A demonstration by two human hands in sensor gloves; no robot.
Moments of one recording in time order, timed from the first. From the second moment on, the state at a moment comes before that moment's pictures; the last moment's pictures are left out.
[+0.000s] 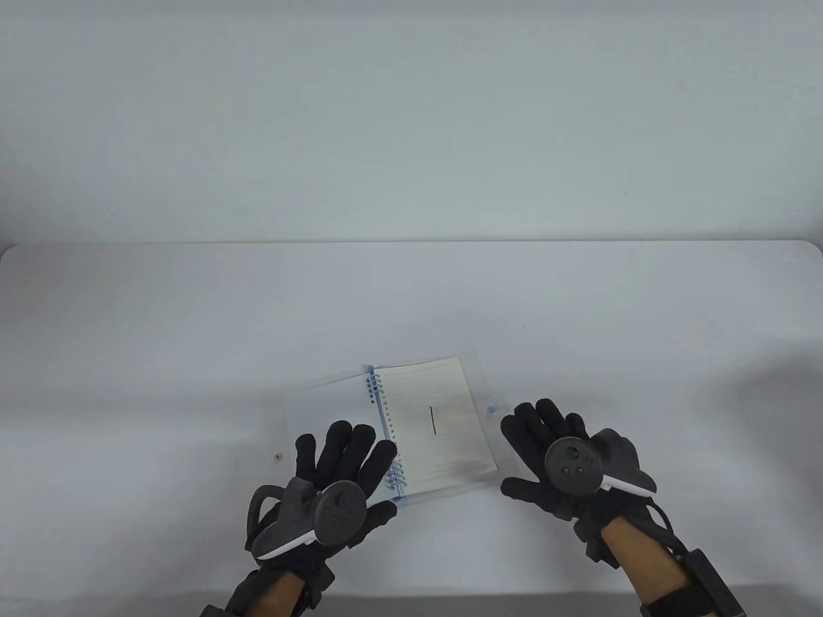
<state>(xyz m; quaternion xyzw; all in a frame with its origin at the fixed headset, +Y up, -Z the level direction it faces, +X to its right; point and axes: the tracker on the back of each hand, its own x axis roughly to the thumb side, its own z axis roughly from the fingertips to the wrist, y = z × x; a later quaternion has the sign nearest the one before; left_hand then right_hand) -0.144 -0.707 -0.240 -0.07 -0.20 0.06 0.98 0.190 -0.722 -0.308 0.25 0.10 0.96 0.10</state>
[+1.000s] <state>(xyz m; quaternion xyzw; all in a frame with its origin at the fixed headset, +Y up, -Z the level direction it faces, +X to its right) -0.153 -0.706 -0.244 -0.08 -0.18 0.10 0.98 0.075 -0.777 -0.442 0.13 0.21 0.97 0.08</state>
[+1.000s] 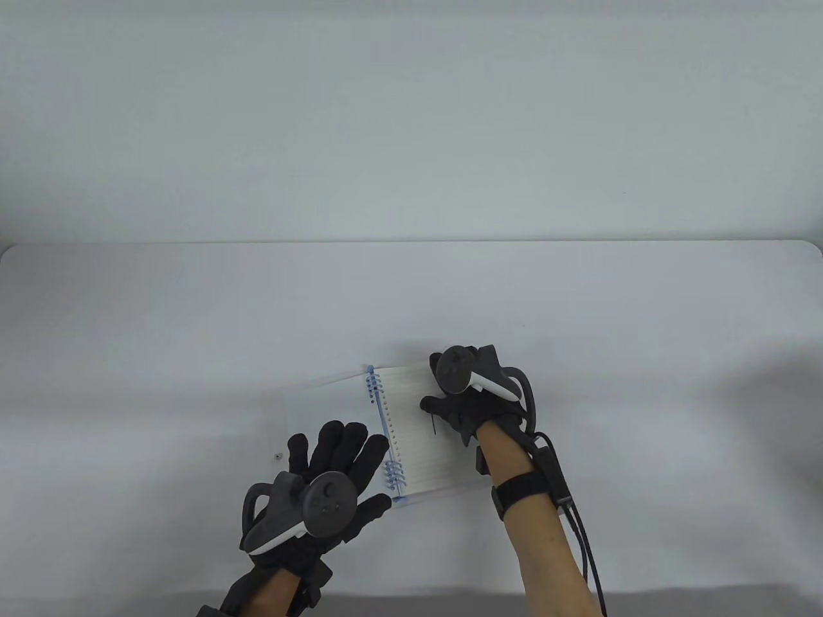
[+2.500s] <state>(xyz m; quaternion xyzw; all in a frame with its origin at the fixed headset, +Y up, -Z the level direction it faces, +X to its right) -0.154 -0.705 -0.245 -0.08 -0.18 0.10 0.98 0.107 -0.721 -0.435 0.15 0.35 0.82 0.43</state>
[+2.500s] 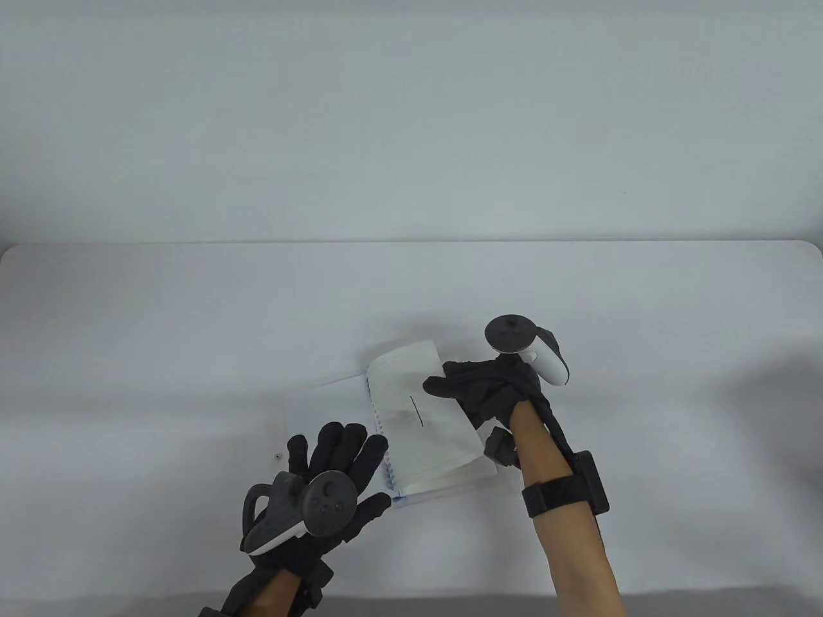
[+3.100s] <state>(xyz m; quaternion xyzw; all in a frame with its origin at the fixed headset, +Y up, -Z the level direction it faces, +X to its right) -0.162 -0.696 -0.242 -0.04 -0.17 0.13 0.98 0.036 -0.739 -0.416 0.20 0.34 0.73 0.56</state>
